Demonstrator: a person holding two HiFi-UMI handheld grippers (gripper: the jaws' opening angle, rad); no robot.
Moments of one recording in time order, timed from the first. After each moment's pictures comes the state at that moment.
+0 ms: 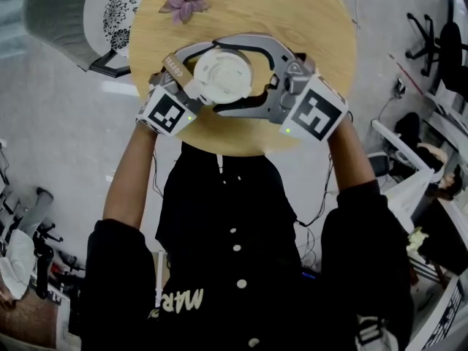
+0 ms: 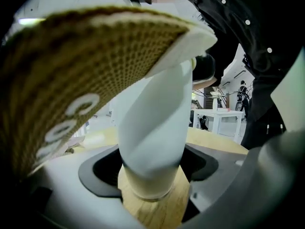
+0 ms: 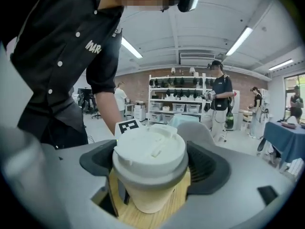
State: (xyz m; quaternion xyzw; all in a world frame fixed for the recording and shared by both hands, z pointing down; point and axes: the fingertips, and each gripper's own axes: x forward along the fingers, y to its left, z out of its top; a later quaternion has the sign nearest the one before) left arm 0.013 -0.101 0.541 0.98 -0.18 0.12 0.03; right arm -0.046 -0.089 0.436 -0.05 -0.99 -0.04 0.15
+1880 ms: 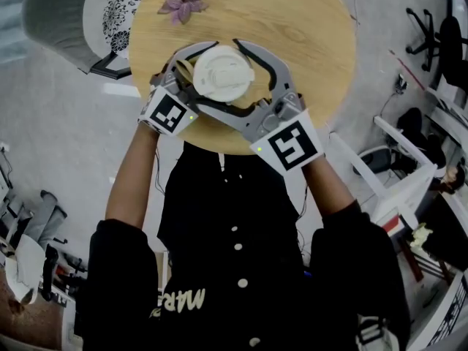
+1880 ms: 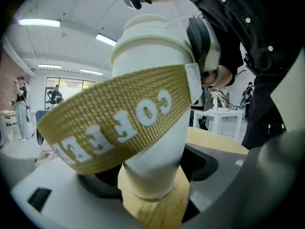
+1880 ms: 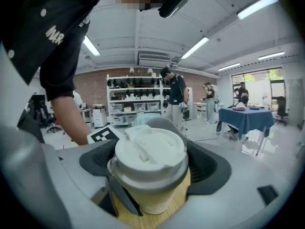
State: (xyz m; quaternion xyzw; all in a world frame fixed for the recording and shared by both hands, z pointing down) left arm 0.014 -0.102 0.543 0.98 -0.18 0.12 0.03; right arm -0.046 -0.109 0.432 0.21 -0.97 0.02 0.14
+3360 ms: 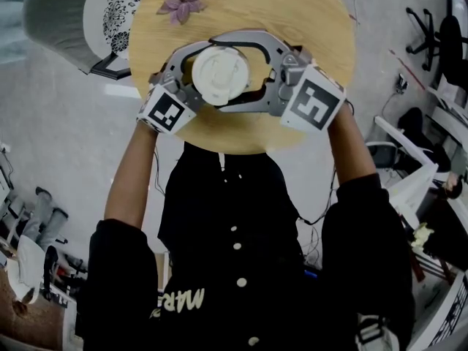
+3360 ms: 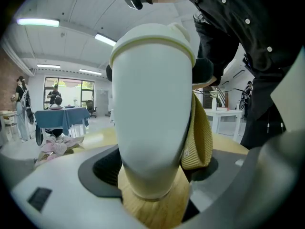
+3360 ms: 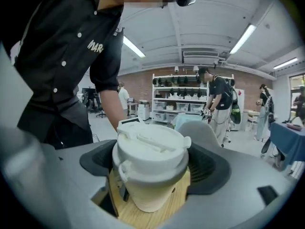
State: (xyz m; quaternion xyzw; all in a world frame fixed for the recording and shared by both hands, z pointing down) left arm 0.014 -0.100 0.542 0.98 -0.18 0.12 0.03; right arm -0.045 -0.087 0.438 -0.07 -0.98 -0.05 0.15
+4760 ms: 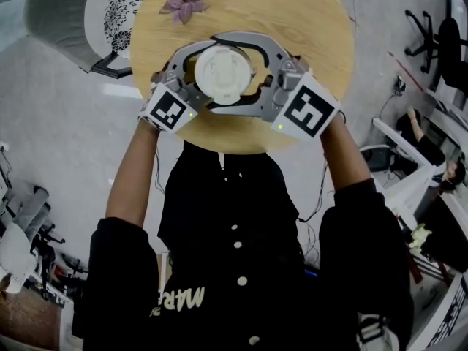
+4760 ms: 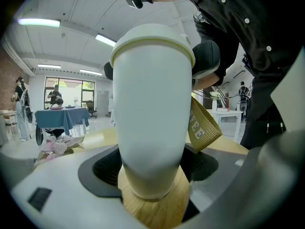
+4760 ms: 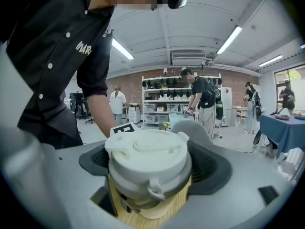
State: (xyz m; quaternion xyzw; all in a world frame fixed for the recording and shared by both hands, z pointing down) left arm 0.014 -0.100 0.542 0.98 -0.18 0.12 0.03; right arm -0.052 -0.091 0.432 -0.01 -0.99 -0.01 0.15
